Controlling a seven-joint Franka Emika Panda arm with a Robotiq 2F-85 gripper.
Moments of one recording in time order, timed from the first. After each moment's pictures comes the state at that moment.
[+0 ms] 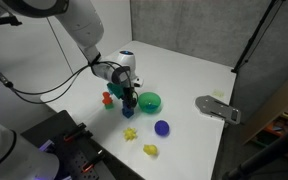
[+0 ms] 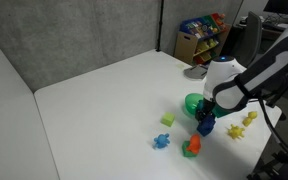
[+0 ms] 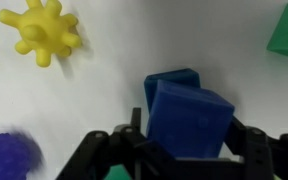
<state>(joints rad) 0.20 0.59 -0.06 -2.23 -0.02 2.67 0.35</state>
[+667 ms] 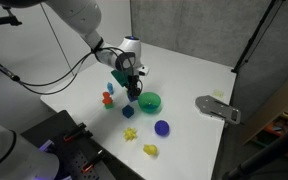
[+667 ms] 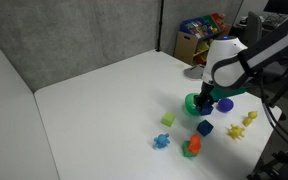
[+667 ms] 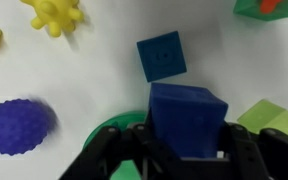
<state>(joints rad) 0.17 0.49 -0.06 -2.16 0.02 2.54 0.36</state>
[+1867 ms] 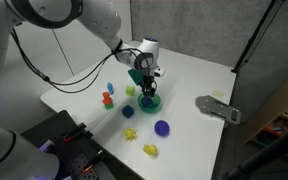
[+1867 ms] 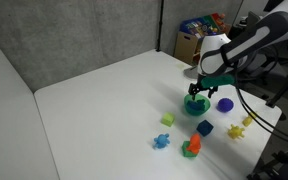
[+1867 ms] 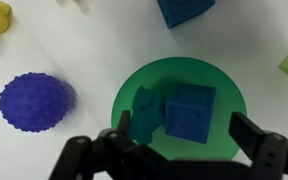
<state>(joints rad) 0.11 0.67 -0.10 -1.87 0.02 2.39 0.42</state>
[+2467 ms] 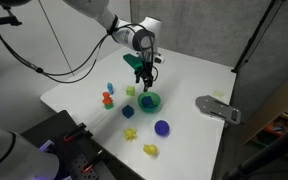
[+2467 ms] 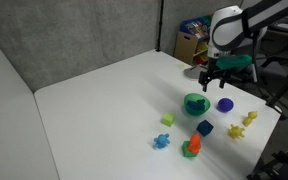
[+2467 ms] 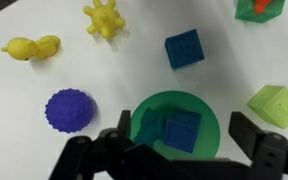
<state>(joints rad) 0.08 0.46 -0.08 -1.92 0.03 2.11 0.28</state>
